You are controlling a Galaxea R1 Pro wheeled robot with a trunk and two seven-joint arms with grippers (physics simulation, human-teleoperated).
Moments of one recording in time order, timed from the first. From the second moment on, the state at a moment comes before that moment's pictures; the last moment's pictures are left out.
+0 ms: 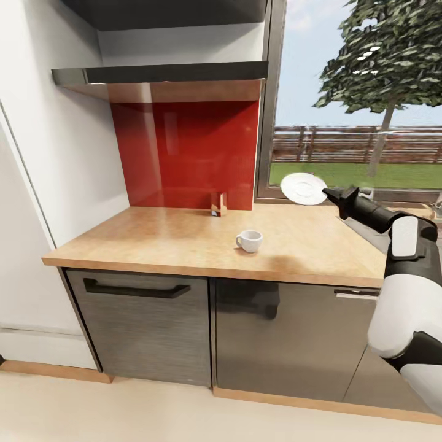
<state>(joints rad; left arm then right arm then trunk) -0.29 0.38 -0.28 -0.03 0.62 0.15 -1.21 -1.17 -0.15 -0.60 -0.97 -0.46 1.00 0.56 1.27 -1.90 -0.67</state>
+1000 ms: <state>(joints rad) -0.28 0.33 -0.16 -0.03 0.62 0.14 -0.98 -0.92 -0.24 -0.60 -1.00 -0.46 1.00 0.74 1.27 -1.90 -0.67</state>
